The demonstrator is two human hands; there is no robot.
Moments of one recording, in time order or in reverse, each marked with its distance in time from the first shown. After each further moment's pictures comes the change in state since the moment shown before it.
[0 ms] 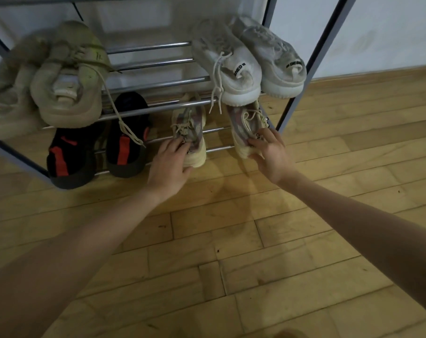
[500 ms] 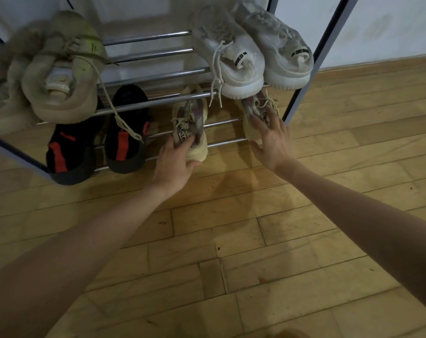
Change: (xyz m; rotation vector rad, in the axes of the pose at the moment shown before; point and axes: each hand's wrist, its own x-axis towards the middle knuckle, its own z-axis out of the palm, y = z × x) left_hand 0.005 0.003 0.016 -0.148 -0.075 -0.206; right_hand 0.021 0.004 0.011 -0.053 -0.037 0.164
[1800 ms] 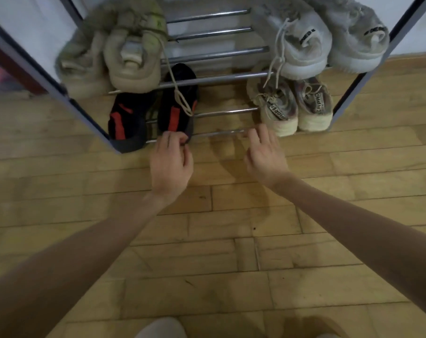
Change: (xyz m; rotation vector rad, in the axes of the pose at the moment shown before) left_hand -0.076 -0.049 -0.038 0.067 0.537 0.075; right_hand -0.051 -0.105 0.022 0.144 0.076 -0.302
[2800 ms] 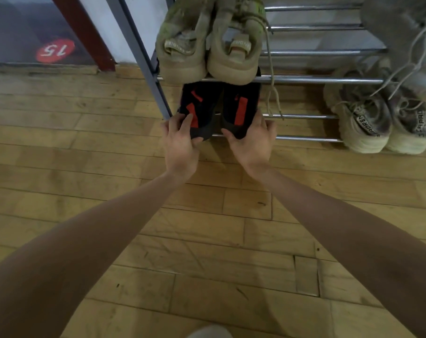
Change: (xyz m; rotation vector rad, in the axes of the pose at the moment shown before) left_hand 0.014 -0.119 -0.038 0.169 -0.061 -0.355; right_hand 0.094 -0.150 0.093 0.213 0.062 0.344
